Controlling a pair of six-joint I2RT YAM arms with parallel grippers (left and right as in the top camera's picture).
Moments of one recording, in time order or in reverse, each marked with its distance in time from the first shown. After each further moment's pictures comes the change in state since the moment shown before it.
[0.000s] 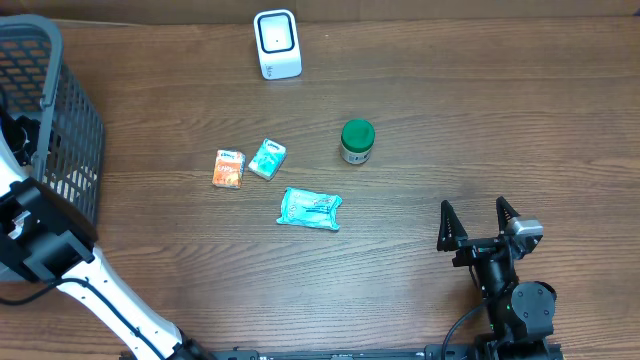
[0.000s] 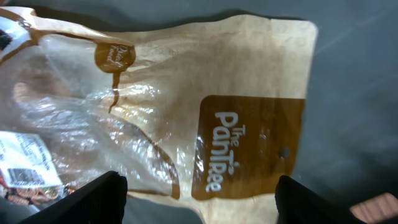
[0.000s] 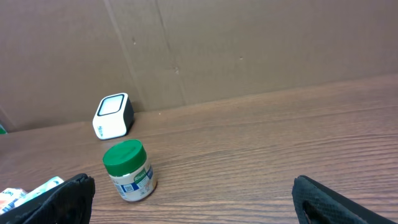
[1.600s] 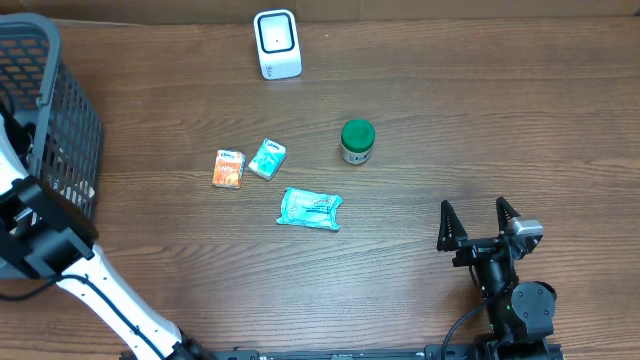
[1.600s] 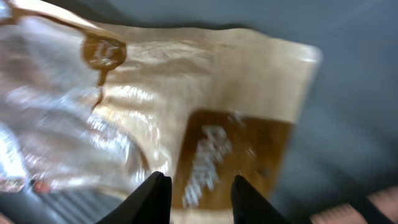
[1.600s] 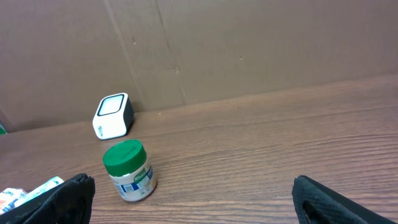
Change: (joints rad) left arm 0.000 0.024 0.030 -0.057 0.005 0.004; right arm 0.000 0.000 0.000 0.000 0.000 -0.001
